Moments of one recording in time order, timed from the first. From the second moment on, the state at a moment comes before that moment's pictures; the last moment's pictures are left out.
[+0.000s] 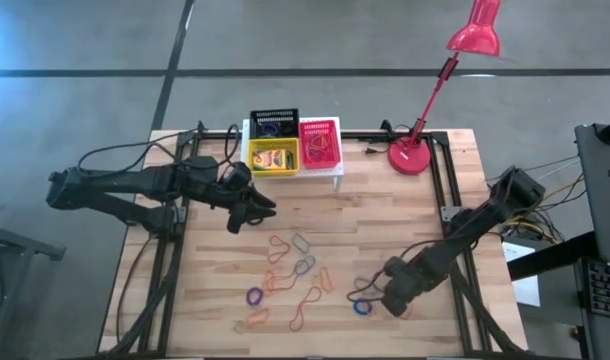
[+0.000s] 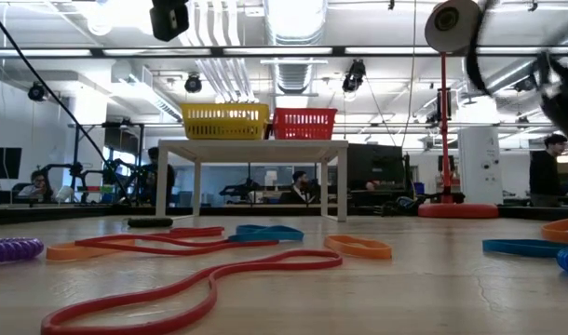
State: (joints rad) left arm 0.01 1.03 0.94 -0.24 0.17 -0.63; right arm 0.68 1.55 0.80 -0.64 -0.18 1.58
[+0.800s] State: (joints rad) left arm 0.00 1.03 0.94 -0.24 0.16 -0.52; right arm 0.06 1.46 1.35 -0.64 0.08 0.88
